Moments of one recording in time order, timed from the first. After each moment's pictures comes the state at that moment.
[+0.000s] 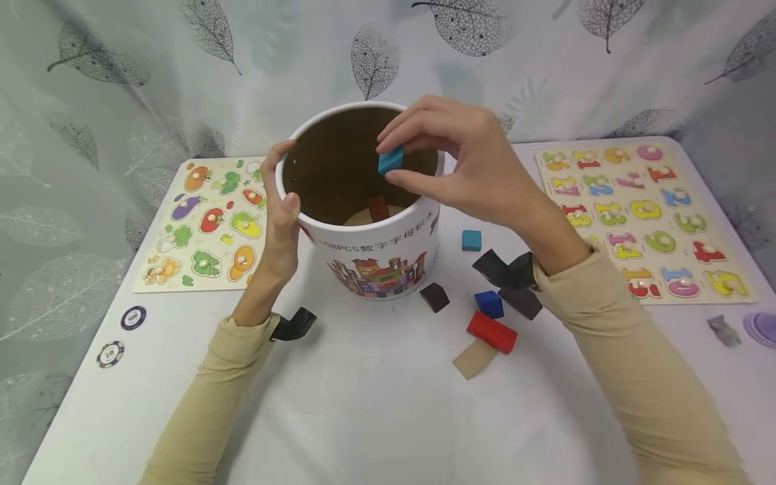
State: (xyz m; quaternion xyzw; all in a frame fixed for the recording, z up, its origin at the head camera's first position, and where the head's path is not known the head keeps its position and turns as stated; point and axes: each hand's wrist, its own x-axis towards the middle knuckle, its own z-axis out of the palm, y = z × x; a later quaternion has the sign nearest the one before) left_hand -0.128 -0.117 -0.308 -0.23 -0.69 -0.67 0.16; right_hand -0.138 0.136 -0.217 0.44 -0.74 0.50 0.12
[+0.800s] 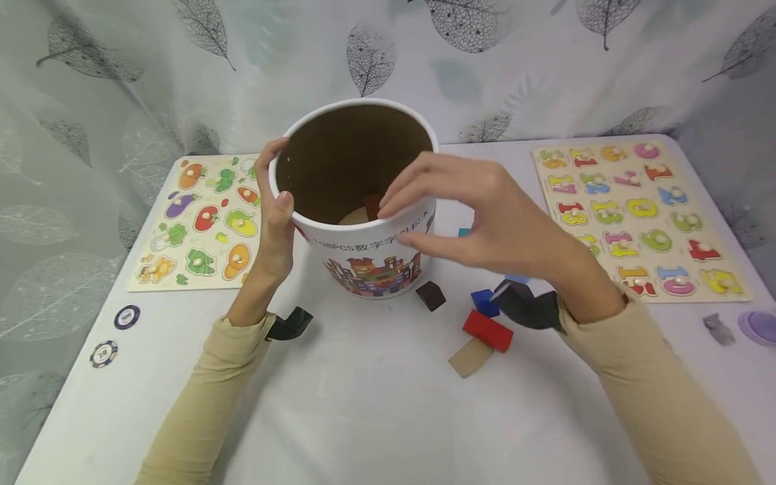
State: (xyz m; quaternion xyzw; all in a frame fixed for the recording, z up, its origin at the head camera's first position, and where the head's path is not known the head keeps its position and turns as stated) left_hand -0.128 -0.114 -0.310 -0.23 -0.68 -0.67 0.17; right_hand -0.102 0.156 -0.227 0.51 -0.74 0.41 0.12
